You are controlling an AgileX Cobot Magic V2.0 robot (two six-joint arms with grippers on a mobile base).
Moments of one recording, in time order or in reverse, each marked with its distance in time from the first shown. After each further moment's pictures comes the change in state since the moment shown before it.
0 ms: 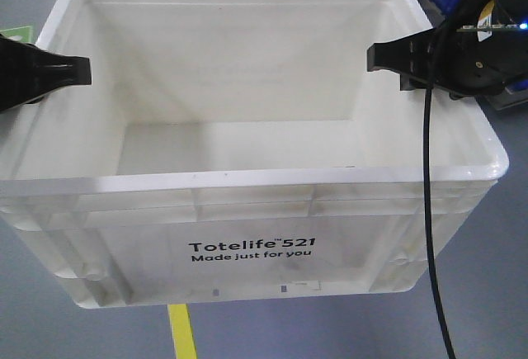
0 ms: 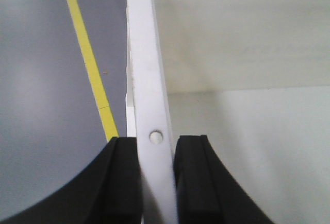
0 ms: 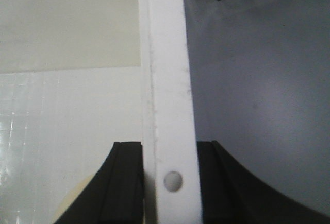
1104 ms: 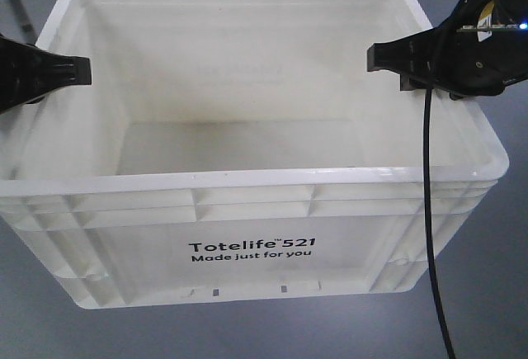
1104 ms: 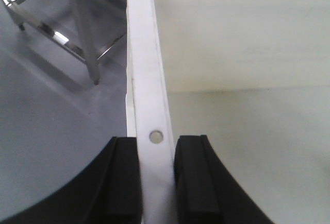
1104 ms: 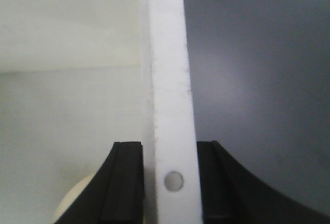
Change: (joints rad) left arm 0.000 0.000 0.000 0.000 0.000 0.000; right arm 0.000 0.000 0.000 -0.001 0.001 0.000
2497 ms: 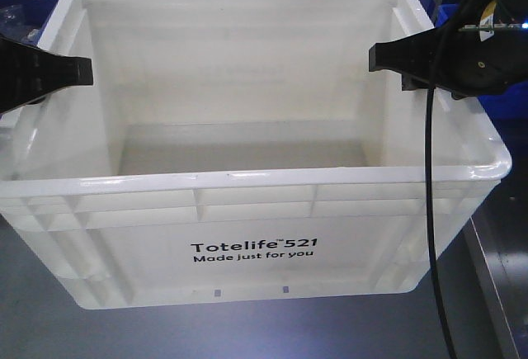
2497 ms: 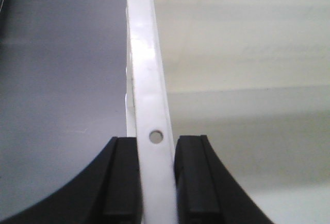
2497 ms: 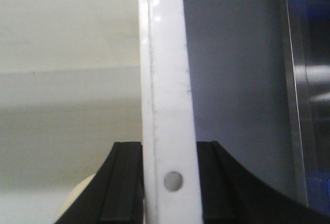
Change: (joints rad) left arm 0.000 0.001 0.000 -0.005 -0.001 0.000; right arm 0.000 -0.002 0.000 -0.003 0.004 0.000
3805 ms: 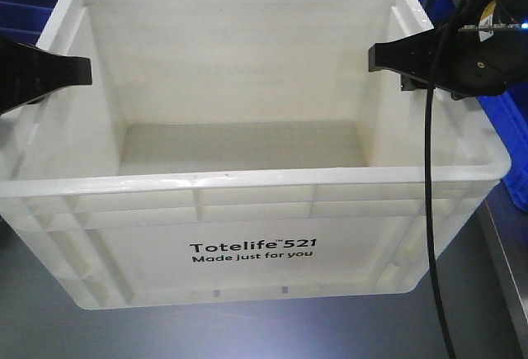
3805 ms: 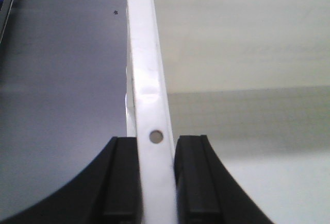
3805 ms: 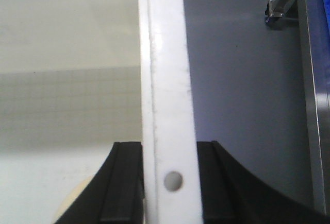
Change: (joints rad) left arm 0.000 -0.001 0.000 -0.001 0.001 0.000; right arm 0.000 -0.001 0.000 0.002 -0.001 0.000
